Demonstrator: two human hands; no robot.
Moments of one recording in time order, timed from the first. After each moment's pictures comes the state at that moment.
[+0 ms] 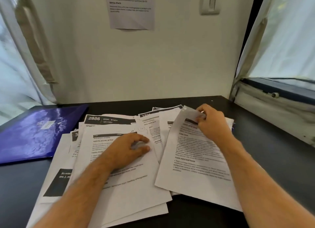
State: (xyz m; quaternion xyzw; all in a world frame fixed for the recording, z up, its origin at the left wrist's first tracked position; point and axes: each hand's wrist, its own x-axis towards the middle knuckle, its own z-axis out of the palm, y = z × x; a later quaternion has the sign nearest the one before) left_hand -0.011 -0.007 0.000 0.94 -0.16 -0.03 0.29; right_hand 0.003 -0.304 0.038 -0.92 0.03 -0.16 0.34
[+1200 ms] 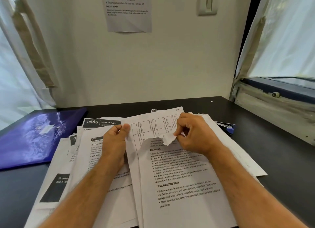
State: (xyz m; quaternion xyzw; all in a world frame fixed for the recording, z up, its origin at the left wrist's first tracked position) left_hand -0.008 -0.033 0.005 0.65 0.10 0.10 0.75; right_hand -0.022 -0.268 0.032 -0.91 -0.22 -0.21 0.29
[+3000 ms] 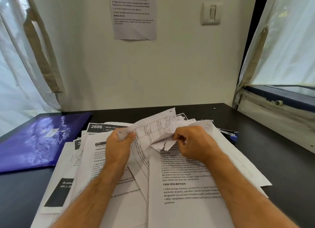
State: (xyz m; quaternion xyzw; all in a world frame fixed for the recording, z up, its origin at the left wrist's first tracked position) left_hand -0.006 -0.029 0.003 0.72 0.06 0.19 0.67; right_hand -0.011 -0.265 0.025 -0.93 -0.22 -0.21 0.21
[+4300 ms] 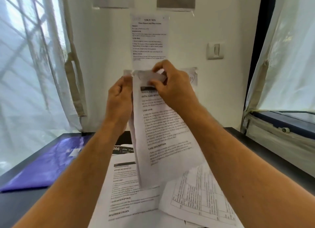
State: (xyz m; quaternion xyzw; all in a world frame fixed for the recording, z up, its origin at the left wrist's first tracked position) left_hand -0.049 -0.008 0.202 0.63 -0.20 0.32 0.68; right_hand -0.023 -0.159 0.234 -0.79 -0.29 -0.42 0.35
